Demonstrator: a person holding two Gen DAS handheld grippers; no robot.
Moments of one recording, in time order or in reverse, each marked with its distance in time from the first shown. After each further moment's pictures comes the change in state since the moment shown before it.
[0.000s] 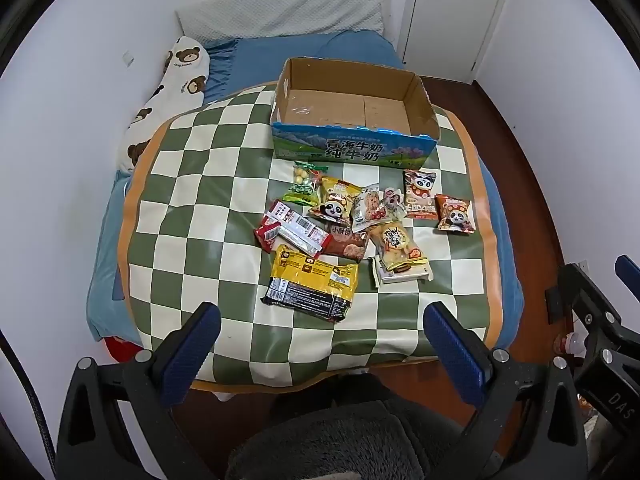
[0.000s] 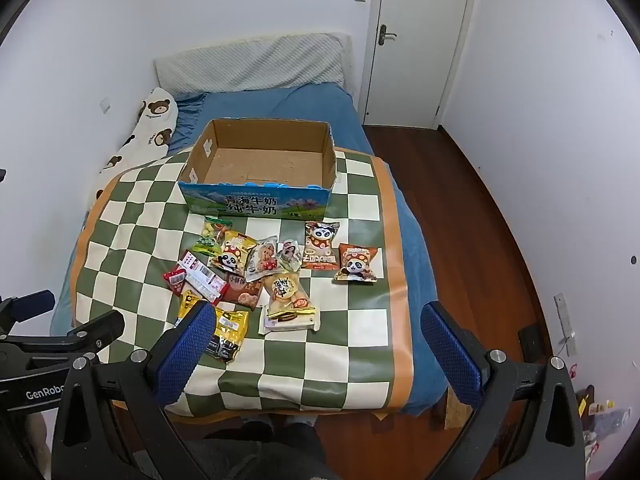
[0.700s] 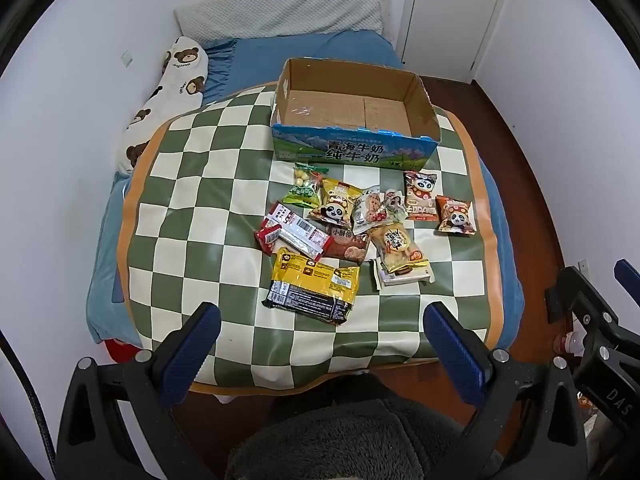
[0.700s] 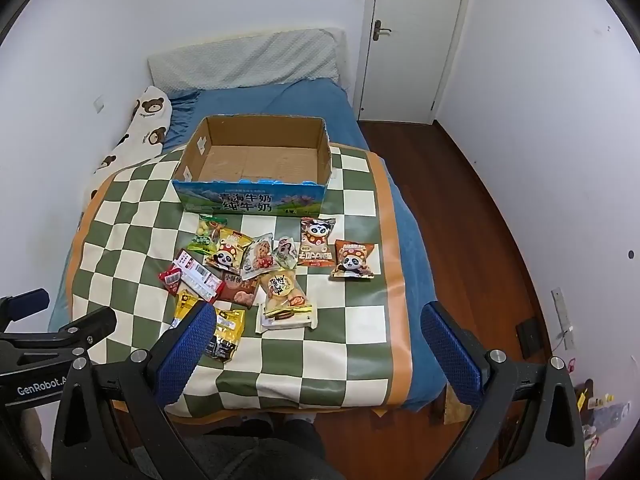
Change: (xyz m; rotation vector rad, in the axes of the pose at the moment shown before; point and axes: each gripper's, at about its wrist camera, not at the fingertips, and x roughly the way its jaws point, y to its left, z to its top) left arm 0.001 -0.001 0.000 0.003 0.009 0.011; right arm 0.004 0.002 -0.001 0.006 0.018 -0.023
